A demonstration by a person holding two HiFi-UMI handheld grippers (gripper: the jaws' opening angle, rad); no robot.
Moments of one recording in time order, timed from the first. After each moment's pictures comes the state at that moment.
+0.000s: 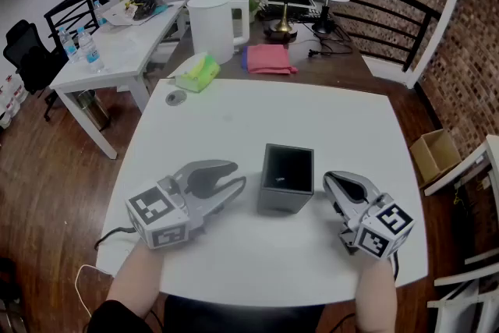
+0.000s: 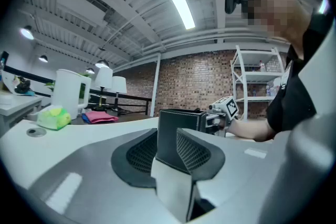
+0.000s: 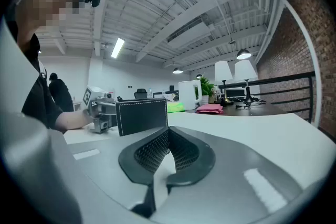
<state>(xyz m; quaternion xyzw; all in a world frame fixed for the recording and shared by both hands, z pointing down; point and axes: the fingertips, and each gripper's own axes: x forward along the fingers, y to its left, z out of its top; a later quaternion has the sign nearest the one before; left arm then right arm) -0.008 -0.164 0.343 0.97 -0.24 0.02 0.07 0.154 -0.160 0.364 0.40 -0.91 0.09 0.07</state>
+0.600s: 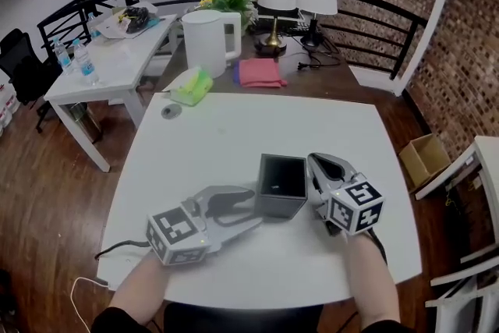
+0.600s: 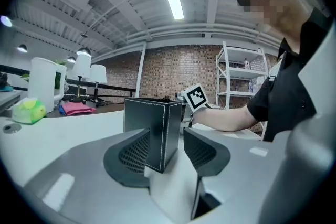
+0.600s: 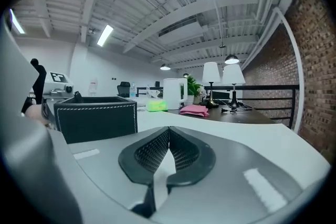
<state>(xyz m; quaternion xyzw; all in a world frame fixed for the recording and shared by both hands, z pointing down) 0.037 -0.118 0.359 0.98 -0.15 0.07 0.07 0.148 -0.225 0.369 0.48 -0.87 0.06 0.11</state>
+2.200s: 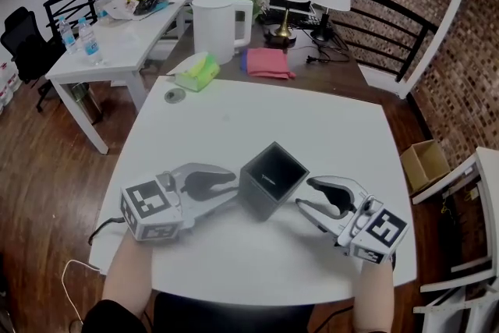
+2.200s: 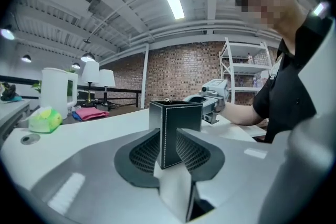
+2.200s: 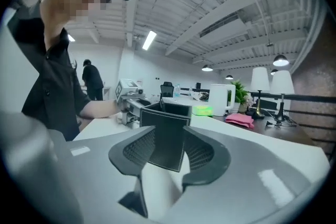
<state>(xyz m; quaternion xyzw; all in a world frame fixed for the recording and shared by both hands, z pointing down) -0.010 -0.144 0.356 0.98 -0.17 0.08 0.05 0.096 -0.123 0.337 0.27 -0.96 0.02 0.12</state>
